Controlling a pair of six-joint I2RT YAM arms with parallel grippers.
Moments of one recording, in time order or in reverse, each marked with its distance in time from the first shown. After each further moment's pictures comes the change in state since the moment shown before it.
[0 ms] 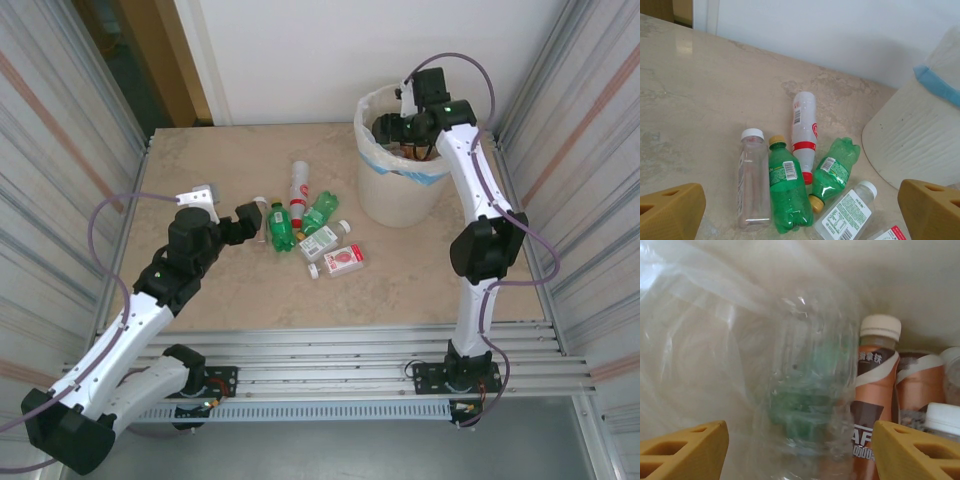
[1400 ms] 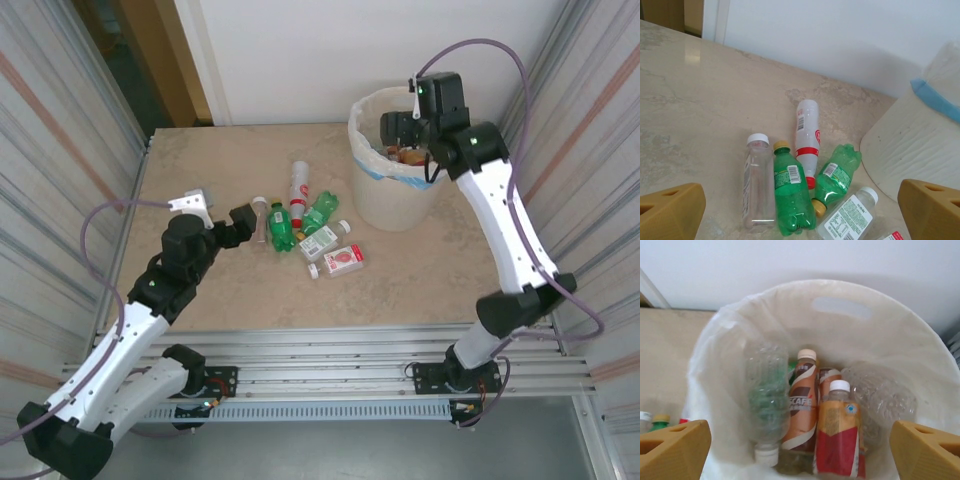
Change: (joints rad) left arm 0.000 -0.071 -0.035 -0.001 -0.030 -0.007; right arm 0.195 -0.469 -0.249 0.047 0.475 0.013
